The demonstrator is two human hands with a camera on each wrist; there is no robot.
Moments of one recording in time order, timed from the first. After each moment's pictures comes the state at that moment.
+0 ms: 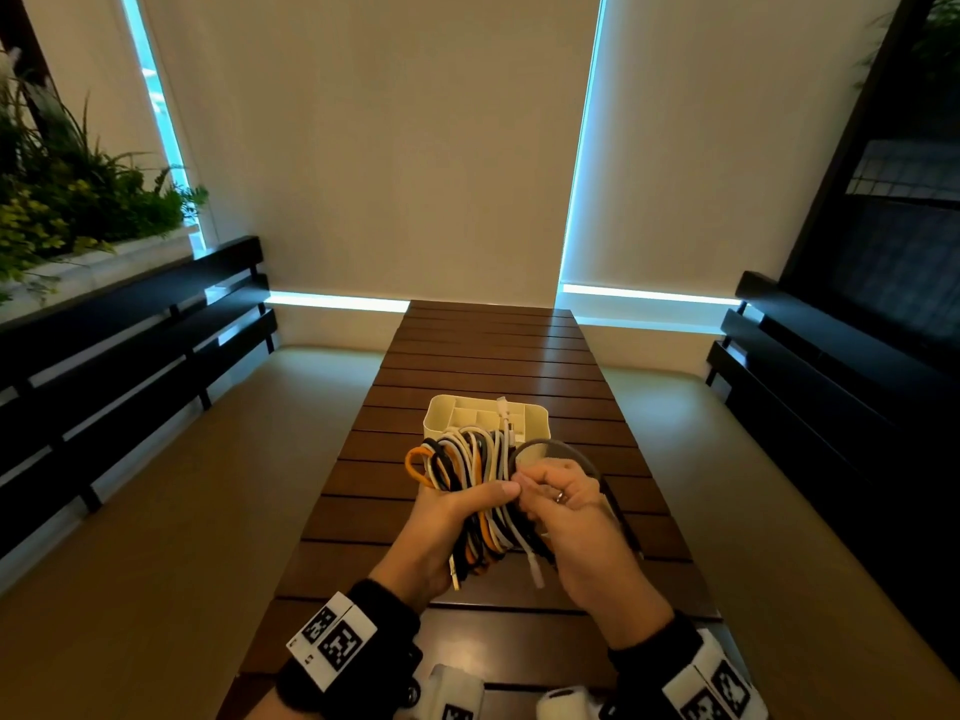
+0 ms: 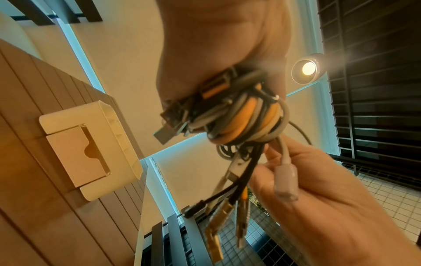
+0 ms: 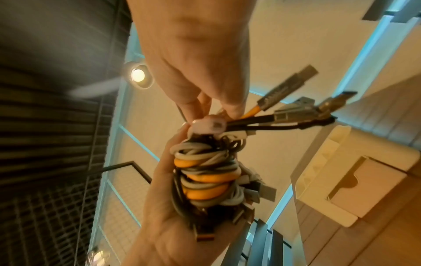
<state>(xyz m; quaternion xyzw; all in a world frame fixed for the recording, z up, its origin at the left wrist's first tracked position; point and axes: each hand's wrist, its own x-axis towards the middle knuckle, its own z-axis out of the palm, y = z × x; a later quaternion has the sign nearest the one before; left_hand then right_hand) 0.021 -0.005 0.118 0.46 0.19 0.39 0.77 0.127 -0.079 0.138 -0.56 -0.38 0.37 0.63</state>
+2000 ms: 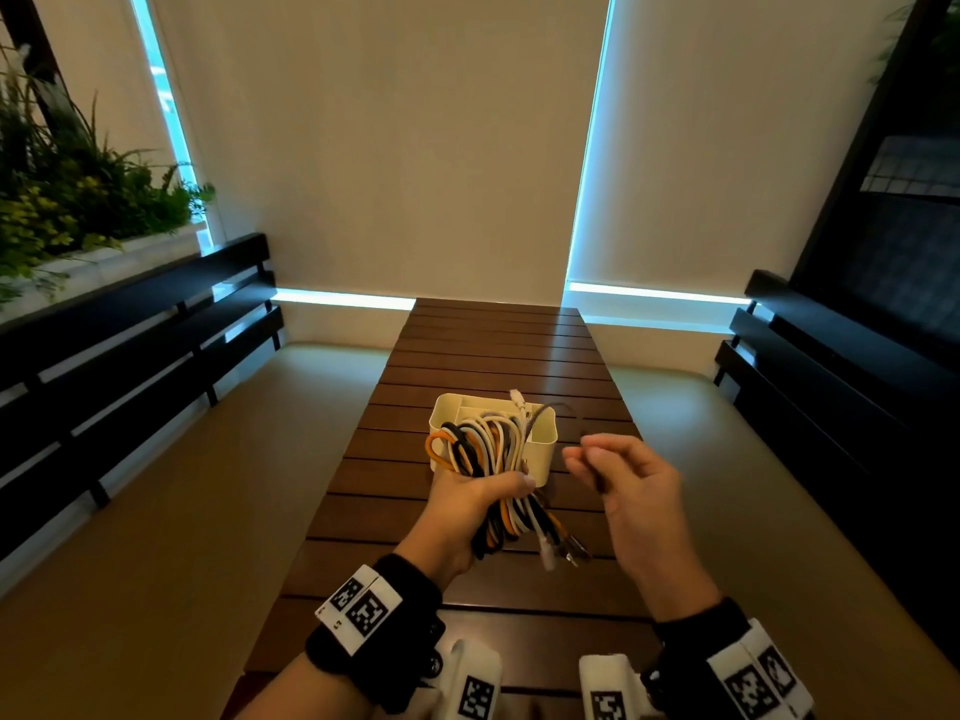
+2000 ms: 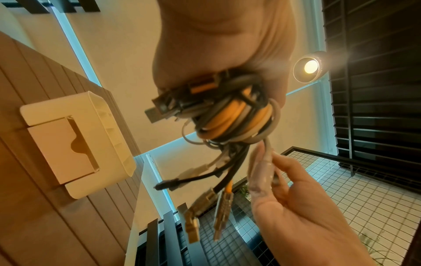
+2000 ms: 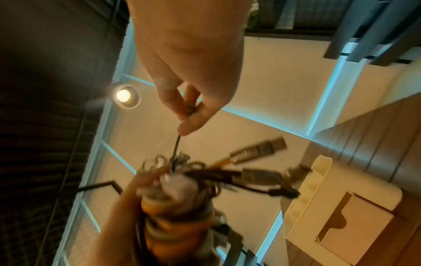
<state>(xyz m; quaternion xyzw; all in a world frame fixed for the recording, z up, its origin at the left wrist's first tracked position) 0.035 0.005 0.121 0.51 0.25 0.41 0.71 0.169 -0.077 0.140 -0.49 -0.35 0.28 0.75</state>
